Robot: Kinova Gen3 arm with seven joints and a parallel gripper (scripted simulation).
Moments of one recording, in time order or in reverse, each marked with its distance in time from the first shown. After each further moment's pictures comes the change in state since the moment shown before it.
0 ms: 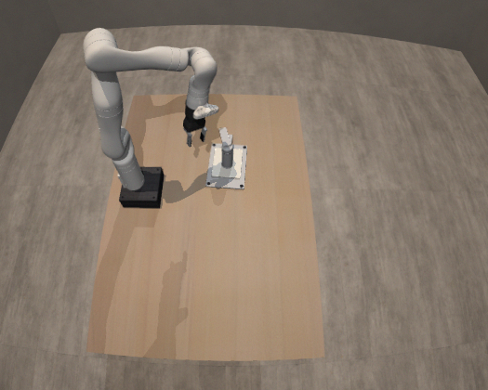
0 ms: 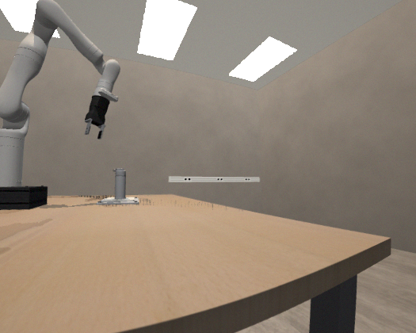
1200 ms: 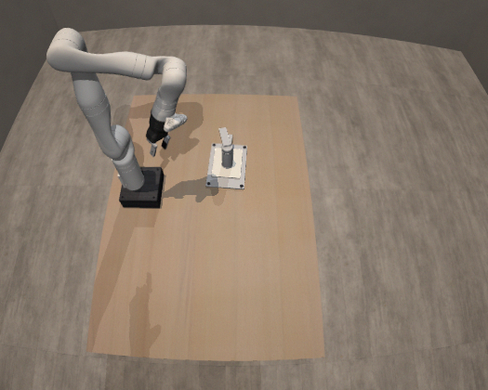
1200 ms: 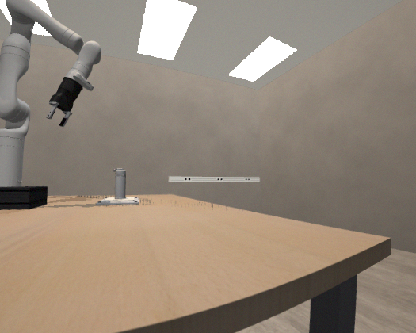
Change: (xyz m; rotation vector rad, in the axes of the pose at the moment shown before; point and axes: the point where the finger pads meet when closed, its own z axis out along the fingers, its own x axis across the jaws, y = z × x) arm 0.145 0.018 -0.004 -0.136 0.118 -0.290
